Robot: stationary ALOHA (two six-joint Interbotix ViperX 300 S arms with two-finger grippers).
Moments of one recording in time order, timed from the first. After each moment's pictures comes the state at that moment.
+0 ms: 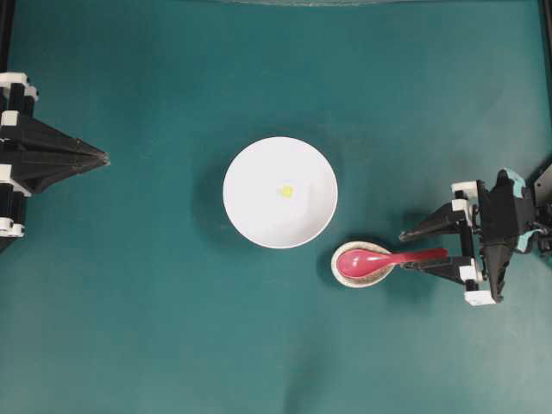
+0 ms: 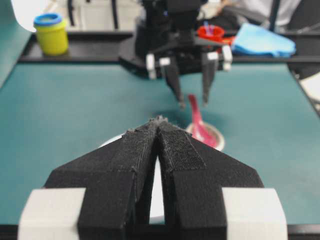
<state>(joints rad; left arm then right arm) 0.00 -0.97 1.18 0.01 -0.24 0.02 0.42 -0.05 1.37 0.42 -0.98 0.08</state>
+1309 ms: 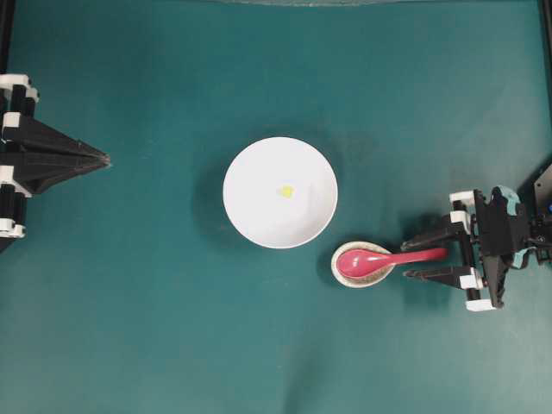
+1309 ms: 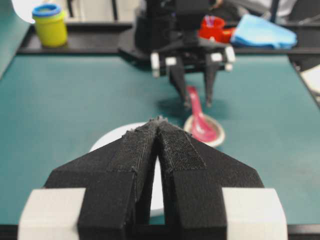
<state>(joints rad) 0.00 -0.97 1.18 0.01 -0.22 0.01 0.47 0.08 1.37 0.41 -1.07 0.06</state>
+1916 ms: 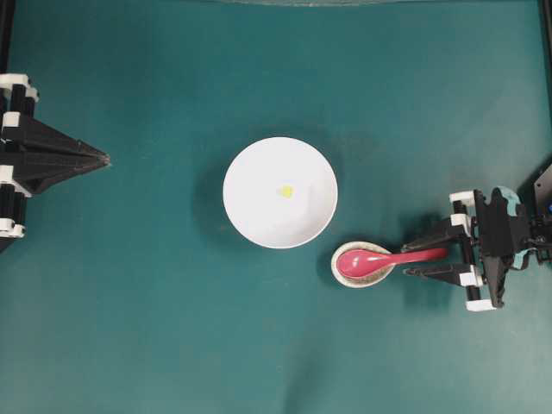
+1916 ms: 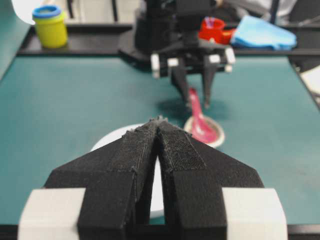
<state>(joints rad) 0.00 -0.97 1.18 0.01 -0.22 0.01 0.47 0.08 1.37 0.41 -1.07 0.06</state>
